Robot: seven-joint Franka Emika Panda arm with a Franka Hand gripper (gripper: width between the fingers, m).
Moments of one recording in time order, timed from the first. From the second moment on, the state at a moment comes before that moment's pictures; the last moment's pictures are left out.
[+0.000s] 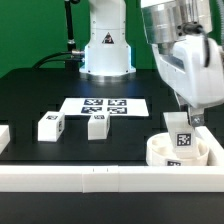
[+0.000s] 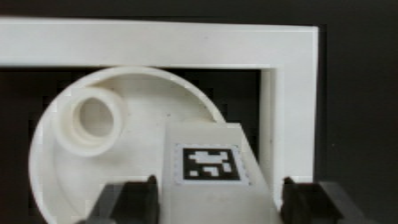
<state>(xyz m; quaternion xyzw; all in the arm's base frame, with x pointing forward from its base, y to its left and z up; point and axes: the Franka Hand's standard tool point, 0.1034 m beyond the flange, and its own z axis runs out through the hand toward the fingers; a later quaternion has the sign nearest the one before) 0.630 0.095 0.087 -0.68 0.72 0.06 0.11</state>
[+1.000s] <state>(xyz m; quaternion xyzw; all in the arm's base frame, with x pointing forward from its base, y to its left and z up) 0.630 0.101 0.119 -0.90 0.41 0.02 0.13</state>
